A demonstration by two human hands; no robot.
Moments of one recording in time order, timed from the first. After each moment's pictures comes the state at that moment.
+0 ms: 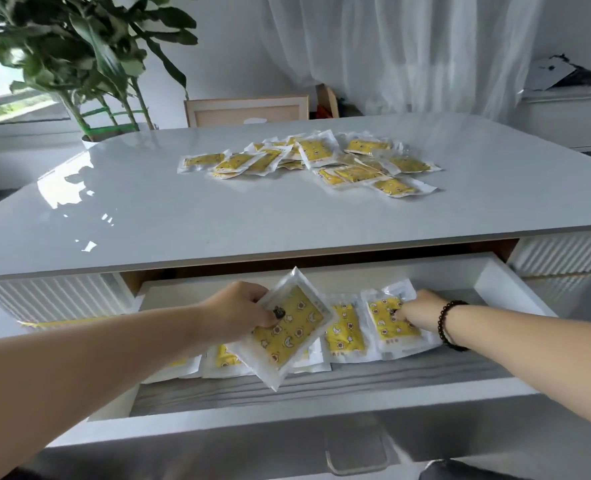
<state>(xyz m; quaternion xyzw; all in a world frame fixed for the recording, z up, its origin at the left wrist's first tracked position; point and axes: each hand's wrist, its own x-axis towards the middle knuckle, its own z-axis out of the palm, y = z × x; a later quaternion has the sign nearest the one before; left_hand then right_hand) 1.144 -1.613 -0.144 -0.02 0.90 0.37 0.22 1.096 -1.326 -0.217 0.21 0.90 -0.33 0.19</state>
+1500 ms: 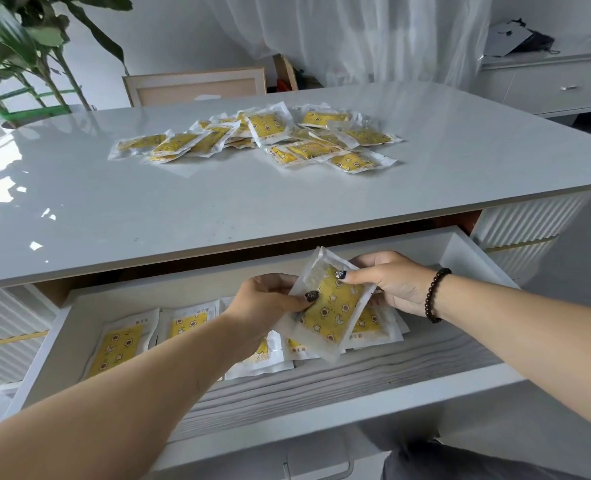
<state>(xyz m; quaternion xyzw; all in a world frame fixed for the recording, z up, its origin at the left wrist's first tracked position) 1.112 -1.523 -0.206 -0.08 0.70 0.68 0.21 1.100 -1.318 -0.196 0.07 0.72 -0.66 0.20</state>
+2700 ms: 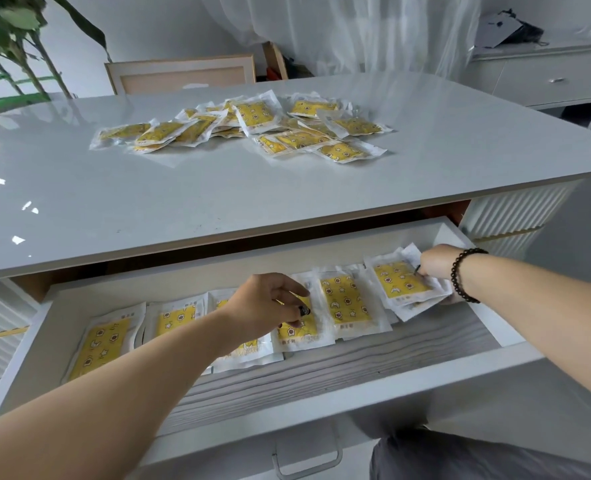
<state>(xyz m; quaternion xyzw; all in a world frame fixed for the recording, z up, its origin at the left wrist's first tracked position) 1.118 -1.523 -0.202 0.06 0.84 0.48 0.23 1.083 -1.250 -0.193 0.22 0.95 -0.08 0.23</state>
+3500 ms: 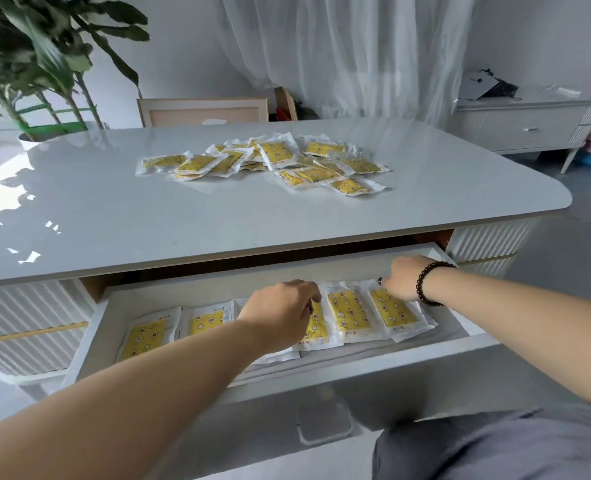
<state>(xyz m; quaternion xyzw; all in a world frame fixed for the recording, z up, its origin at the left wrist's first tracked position) 1.145 -1.535 -0.178 0.26 0.95 0.17 0.00 1.129 -1.311 -0.138 0.09 0.98 0.02 0.18</state>
